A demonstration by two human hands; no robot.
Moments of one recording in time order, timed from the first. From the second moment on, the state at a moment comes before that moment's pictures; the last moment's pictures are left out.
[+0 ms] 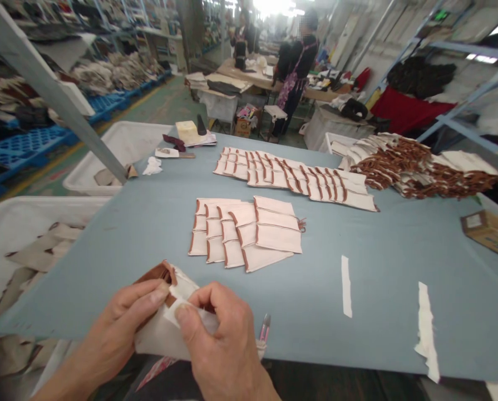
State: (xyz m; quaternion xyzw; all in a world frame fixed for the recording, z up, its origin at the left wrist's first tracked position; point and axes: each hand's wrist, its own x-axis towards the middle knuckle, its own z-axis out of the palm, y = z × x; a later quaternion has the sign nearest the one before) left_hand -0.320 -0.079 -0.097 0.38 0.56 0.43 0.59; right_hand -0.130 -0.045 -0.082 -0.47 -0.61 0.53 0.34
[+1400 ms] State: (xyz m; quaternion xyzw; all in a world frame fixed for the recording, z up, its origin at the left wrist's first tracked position) left_hand -0.312 -0.071 -0.088 0.48 0.58 0.45 0.48; right_hand -0.158 -0.046 -0.091 -0.52 -0.70 0.25 0.42
